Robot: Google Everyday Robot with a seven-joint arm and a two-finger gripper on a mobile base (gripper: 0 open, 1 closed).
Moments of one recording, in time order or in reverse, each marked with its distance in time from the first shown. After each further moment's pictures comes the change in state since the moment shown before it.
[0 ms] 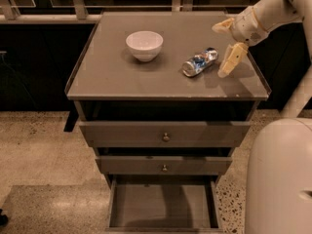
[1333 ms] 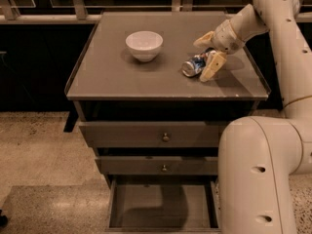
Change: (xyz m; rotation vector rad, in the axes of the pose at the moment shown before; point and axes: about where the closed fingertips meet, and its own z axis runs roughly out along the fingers) arm -0.002 -0.012 0.071 -0.086 -0.042 -0.022
